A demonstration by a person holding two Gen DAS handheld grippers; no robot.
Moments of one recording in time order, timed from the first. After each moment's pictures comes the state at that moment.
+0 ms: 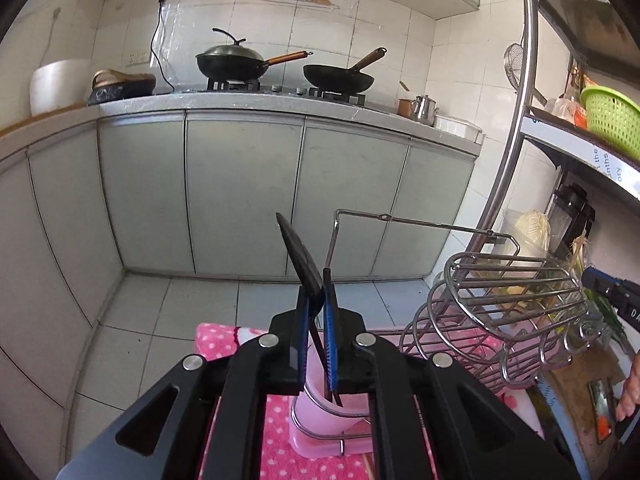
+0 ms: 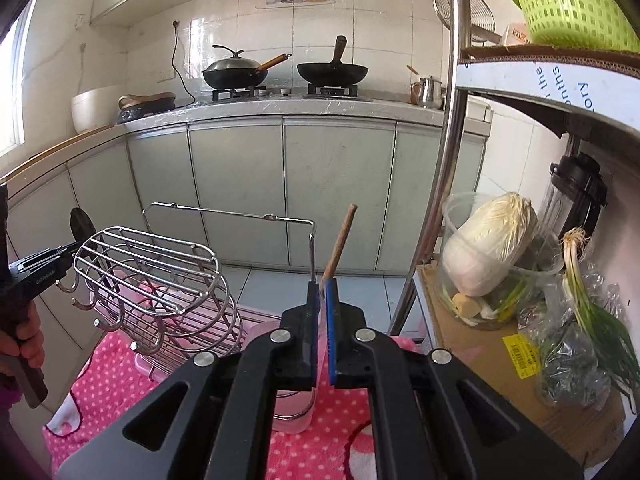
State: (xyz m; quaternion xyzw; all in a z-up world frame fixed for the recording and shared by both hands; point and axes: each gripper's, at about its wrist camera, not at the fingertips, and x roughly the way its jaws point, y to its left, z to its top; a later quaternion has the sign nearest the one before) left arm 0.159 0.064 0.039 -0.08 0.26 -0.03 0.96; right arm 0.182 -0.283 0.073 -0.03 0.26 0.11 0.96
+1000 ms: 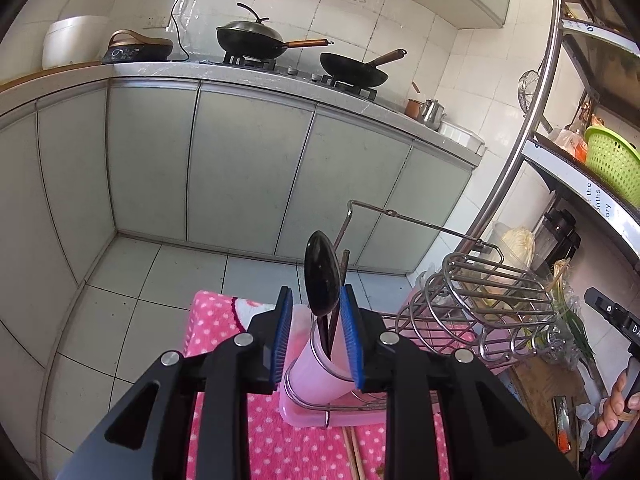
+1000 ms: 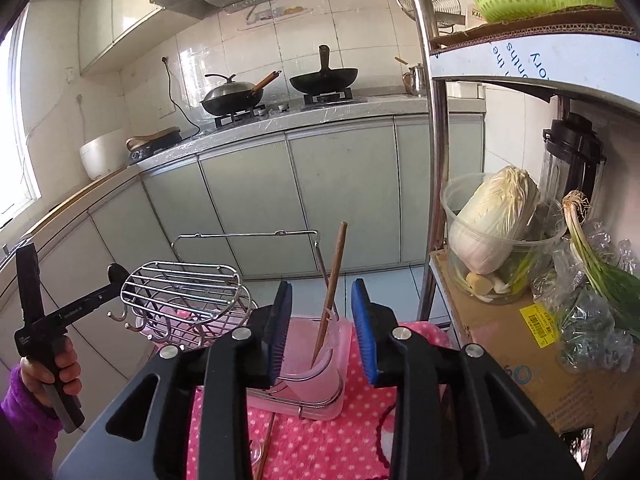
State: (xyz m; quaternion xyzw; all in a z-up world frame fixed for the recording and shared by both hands) left arm 0.135 0.089 0.049 -0.14 0.28 -0.04 0.95; right arm 0.146 -0.313 0.096 0.06 0.25 0.14 0.96
